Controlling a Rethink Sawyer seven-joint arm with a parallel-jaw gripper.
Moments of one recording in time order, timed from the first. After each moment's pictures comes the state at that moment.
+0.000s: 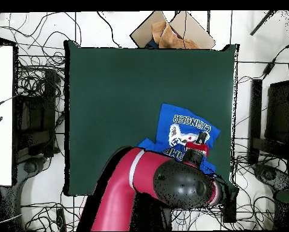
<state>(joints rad) -0.26 0.12 -0.58 1.69 -0.09 -1.18 1.75</state>
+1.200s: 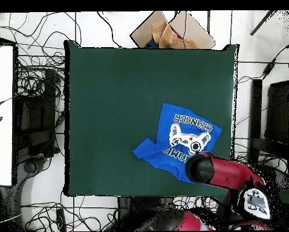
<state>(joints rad) -0.43 -0.52 -0.29 1.73 -0.42 0.24 1.75</state>
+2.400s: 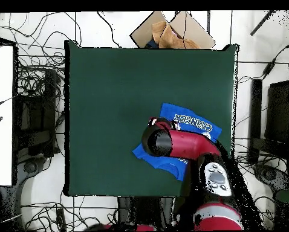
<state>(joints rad) -0.29 -0.59 -0.05 1.76 -0.20 0.15 1.75</state>
